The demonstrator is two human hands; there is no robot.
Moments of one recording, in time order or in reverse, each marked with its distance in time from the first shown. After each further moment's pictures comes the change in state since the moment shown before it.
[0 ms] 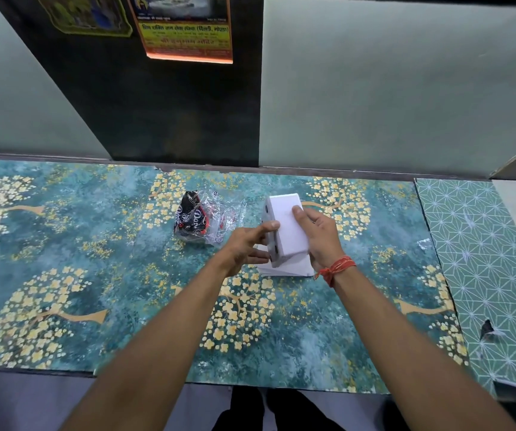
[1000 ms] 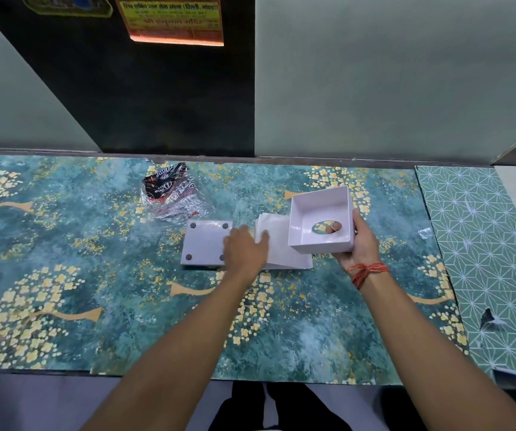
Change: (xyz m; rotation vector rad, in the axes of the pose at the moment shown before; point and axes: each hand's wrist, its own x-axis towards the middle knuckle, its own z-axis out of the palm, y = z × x) left_hand 0.029 -0.044 0.024 0.791 0.574 0.025; right_hand 0.015 0.028 -0.075 0.515 0.343 0.282
